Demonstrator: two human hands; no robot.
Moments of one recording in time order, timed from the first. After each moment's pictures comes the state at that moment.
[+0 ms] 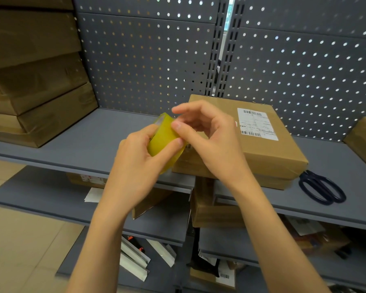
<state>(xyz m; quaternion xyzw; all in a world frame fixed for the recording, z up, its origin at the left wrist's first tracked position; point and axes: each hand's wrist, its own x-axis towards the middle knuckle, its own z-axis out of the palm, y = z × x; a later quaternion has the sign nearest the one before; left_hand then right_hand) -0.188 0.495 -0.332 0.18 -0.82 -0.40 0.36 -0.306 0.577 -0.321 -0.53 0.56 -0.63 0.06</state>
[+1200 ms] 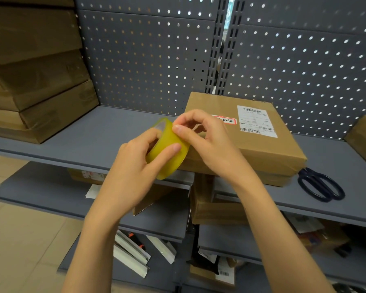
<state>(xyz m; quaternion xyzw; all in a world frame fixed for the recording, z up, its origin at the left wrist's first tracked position) -0.179 0.498 -0.341 0.15 -0.85 -0.38 0.34 -0.319 0.573 -0.332 -0.55 0.63 -0.55 0.08</state>
